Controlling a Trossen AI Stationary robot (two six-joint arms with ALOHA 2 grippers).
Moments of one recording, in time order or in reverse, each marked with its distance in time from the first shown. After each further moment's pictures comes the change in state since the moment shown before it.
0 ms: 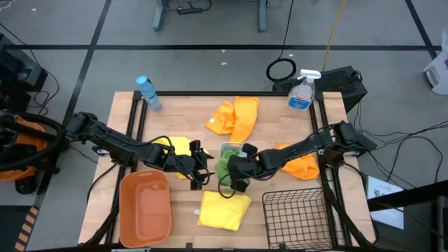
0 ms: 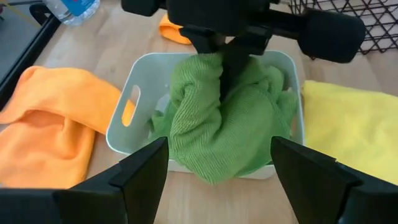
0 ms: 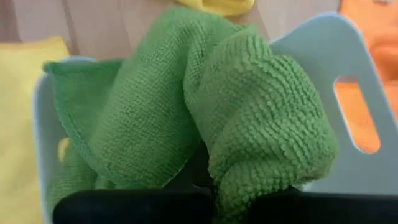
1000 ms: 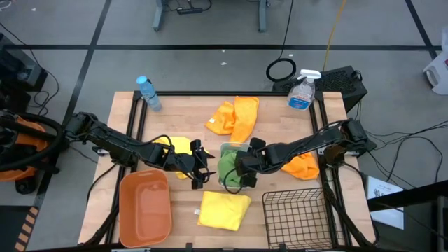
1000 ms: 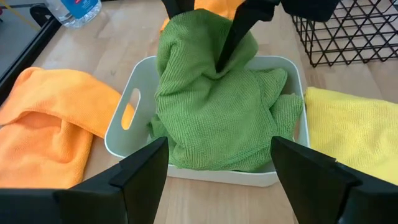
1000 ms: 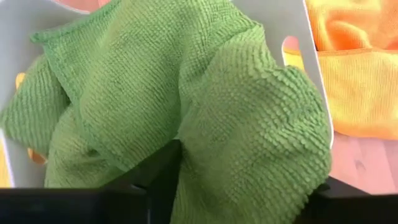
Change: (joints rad) left arm 0.014 0.000 -0.035 0.069 0.016 0.001; right arm -0.020 -0.091 0.000 -0.208 -0.001 -0.054
